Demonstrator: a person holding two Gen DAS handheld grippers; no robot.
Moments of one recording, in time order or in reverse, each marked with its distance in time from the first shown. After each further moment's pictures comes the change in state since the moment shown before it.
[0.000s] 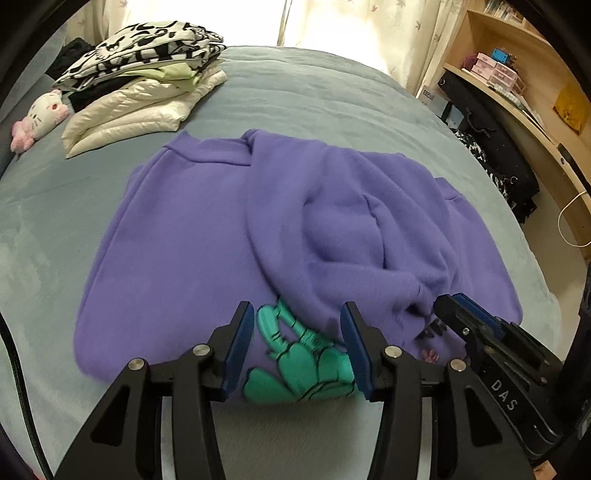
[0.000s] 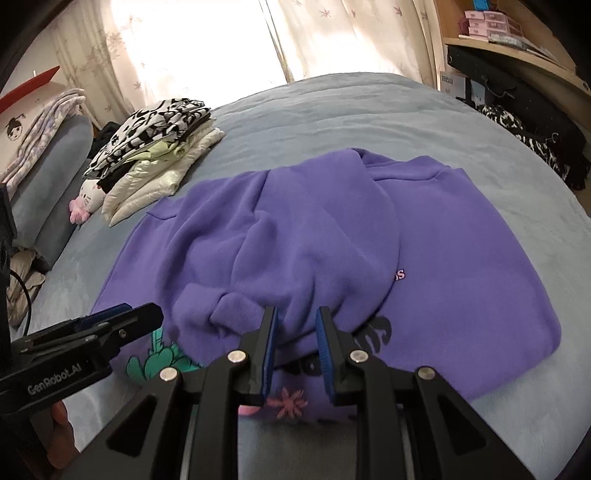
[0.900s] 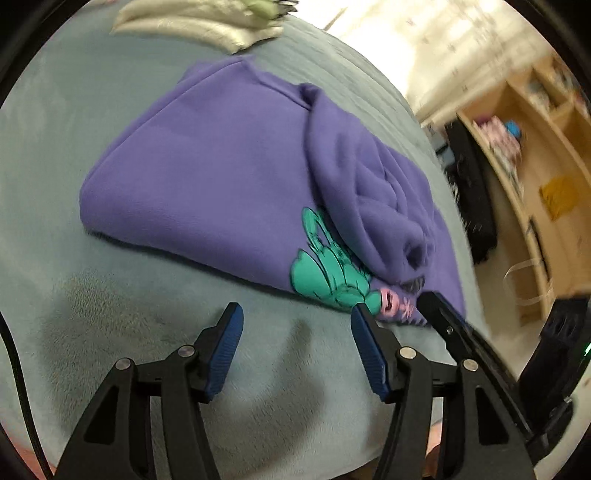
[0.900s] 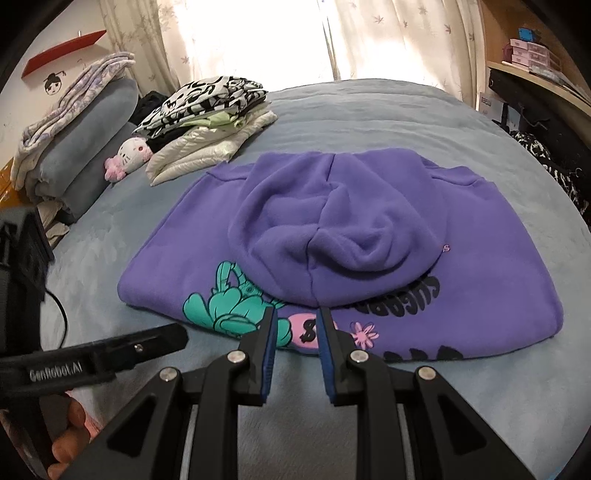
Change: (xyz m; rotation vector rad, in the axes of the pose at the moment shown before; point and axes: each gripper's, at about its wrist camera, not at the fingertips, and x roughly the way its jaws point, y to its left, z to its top) left arm -0.007 0.087 -0.066 -0.366 0.072 -0.297; right arm -0.028 0.048 -0.030 -0.140 0.010 0.055
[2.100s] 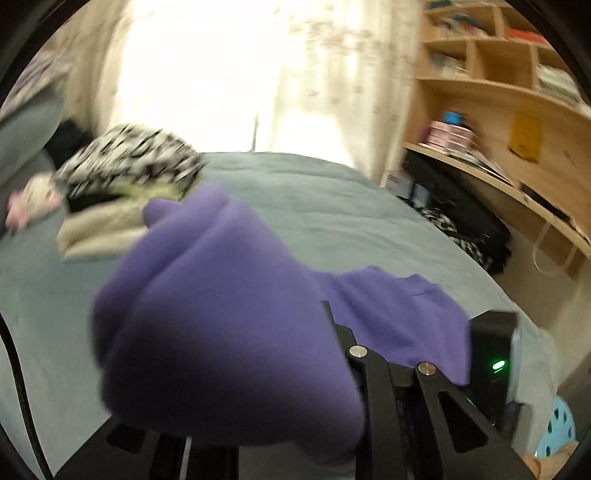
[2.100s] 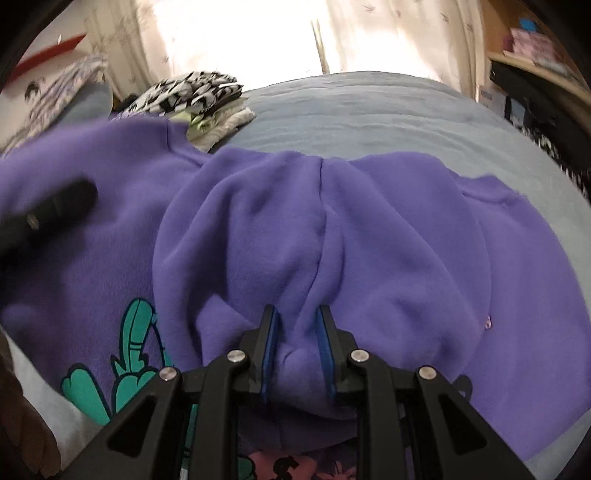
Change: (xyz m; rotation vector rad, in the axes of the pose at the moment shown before) left arm 0.012 -0.134 0.069 0.563 -0.459 0.139; right arm 0.085 -0.035 0.042 0.078 0.014 0.016
